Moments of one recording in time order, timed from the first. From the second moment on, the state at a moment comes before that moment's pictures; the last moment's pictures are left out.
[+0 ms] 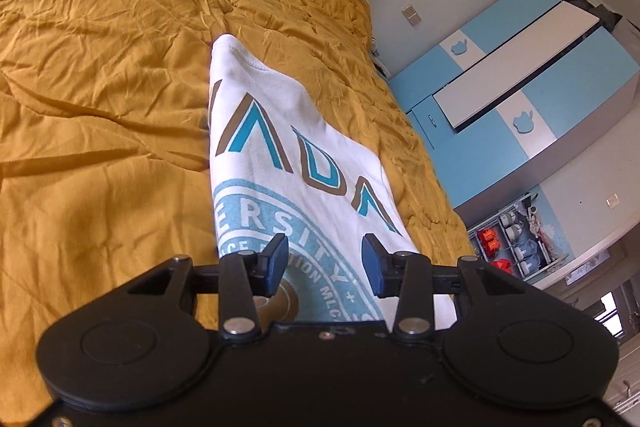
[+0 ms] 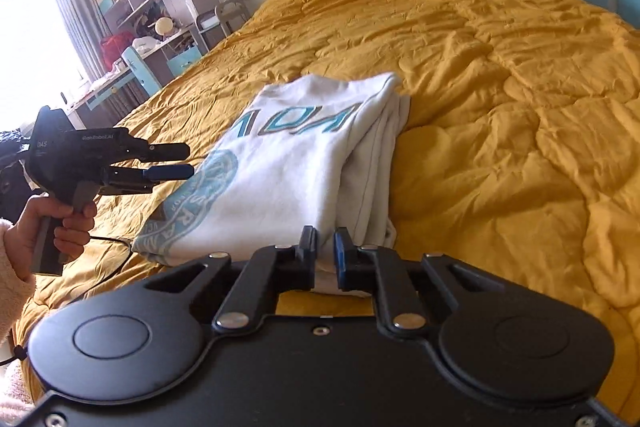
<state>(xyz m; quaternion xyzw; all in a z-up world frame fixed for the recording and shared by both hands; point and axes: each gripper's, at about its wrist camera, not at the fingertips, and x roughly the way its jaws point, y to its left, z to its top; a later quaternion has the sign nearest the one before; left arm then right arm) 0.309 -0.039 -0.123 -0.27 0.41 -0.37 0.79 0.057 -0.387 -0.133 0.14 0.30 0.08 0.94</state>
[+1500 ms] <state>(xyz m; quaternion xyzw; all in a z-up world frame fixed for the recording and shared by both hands) 0.478 -0.076 -0.184 -0.39 0.49 -0.32 0.71 0.146 -0.390 -0.164 0.27 0.41 0.15 0.86</state>
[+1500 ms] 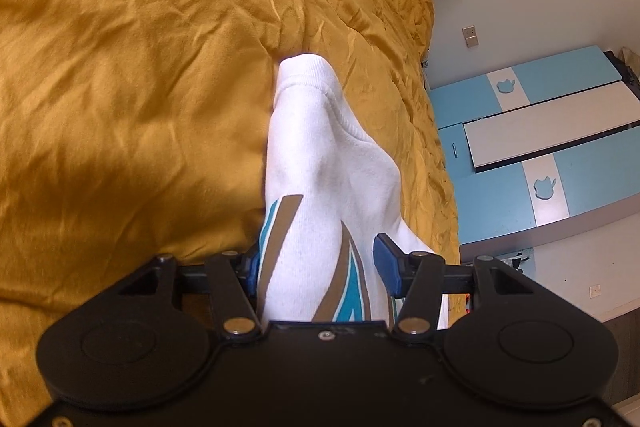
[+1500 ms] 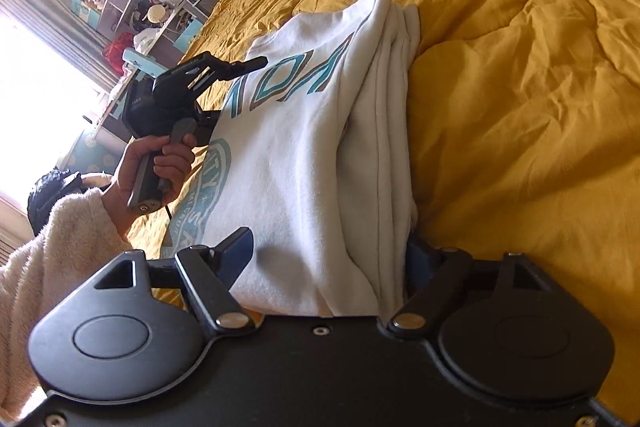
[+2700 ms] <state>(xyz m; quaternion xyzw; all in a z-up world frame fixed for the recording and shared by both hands) 0.480 -0.109 -0.171 -0.38 0.47 -0.33 0.73 0.133 -0.423 -0.182 0.40 0.38 0.16 0.82</state>
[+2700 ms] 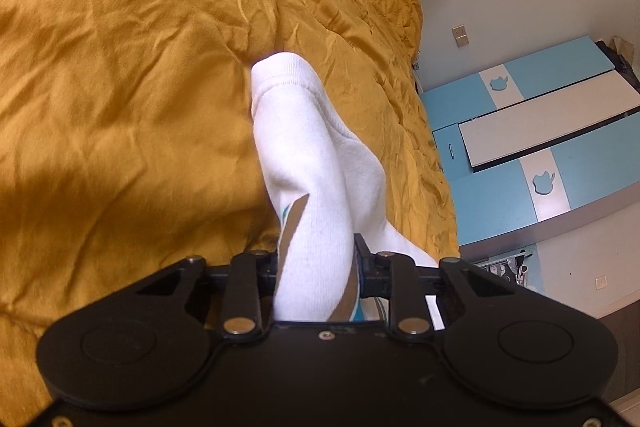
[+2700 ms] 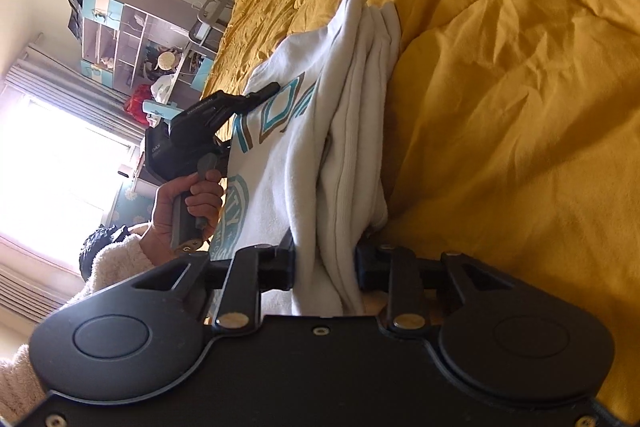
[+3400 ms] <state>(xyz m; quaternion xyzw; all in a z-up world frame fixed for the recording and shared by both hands) 0.429 0.044 -0.039 -0.40 0.36 -0.32 0.78 0.150 -0.331 -0.093 0.36 0.32 0.26 0.84</state>
